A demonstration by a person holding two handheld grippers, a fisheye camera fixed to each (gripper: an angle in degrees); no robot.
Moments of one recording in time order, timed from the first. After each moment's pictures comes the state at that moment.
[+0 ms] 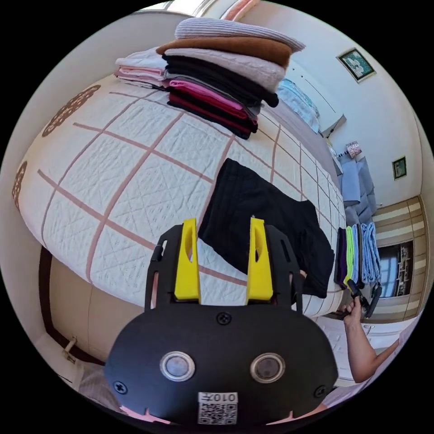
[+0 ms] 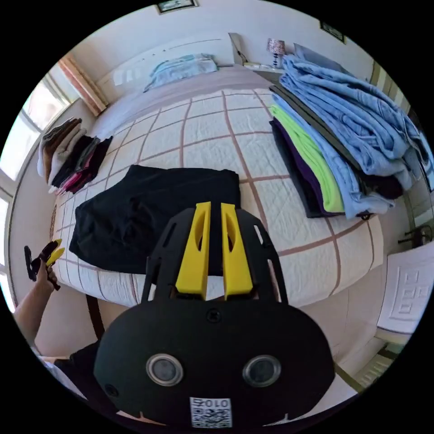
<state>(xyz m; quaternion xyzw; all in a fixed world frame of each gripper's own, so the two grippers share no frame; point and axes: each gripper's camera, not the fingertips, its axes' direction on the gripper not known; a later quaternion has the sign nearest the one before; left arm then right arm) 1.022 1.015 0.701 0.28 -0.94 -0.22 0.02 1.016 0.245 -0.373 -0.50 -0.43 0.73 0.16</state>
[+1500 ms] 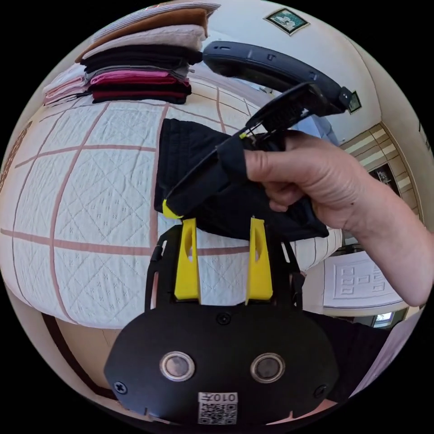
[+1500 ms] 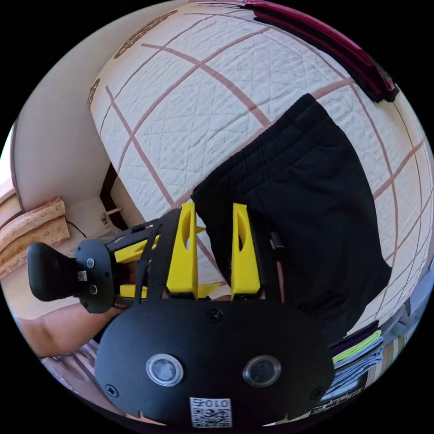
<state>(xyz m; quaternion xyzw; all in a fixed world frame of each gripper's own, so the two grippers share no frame) 0.977 1.068 0.670 0.10 -0.95 -0.24 0.15 1.160 -0.228 0.030 -0.23 -0.86 0.39 0.24</state>
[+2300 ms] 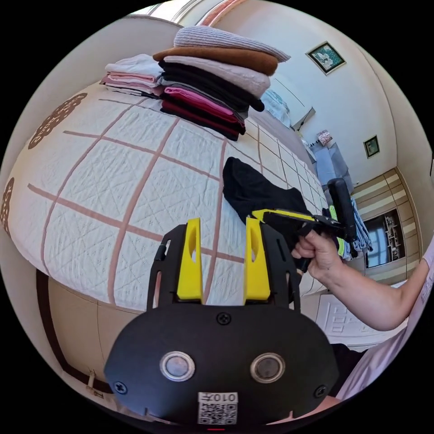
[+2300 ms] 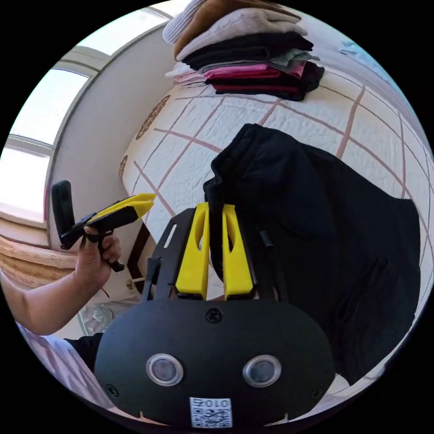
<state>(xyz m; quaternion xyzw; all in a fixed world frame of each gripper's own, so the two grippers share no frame) 1.039 1.049 0.705 0.19 -0.96 -0.18 0.09 1.138 -0.124 -0.144 -0.17 -0.71 0.67 0.16</state>
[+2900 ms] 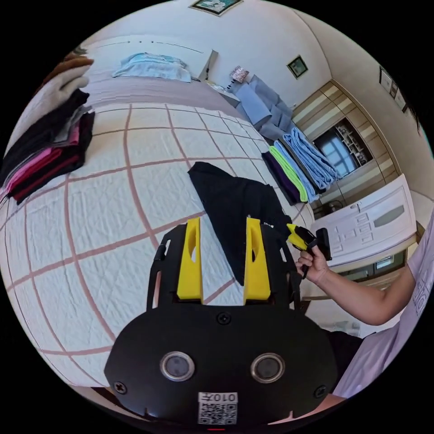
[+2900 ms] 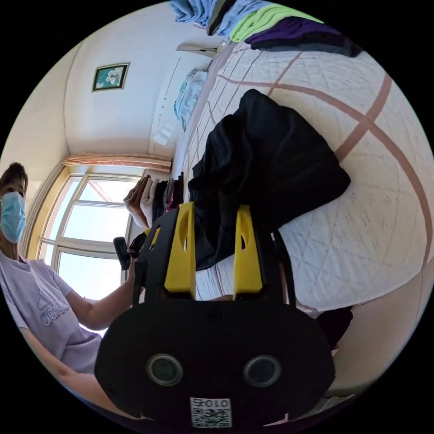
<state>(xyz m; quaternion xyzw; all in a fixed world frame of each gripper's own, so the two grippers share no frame) 0.799 0.926 0.573 -0.06 -0.93 -0.24 0.27 0.925 0.147 -0.608 -0.24 -0.32 0.90 -0.18</state>
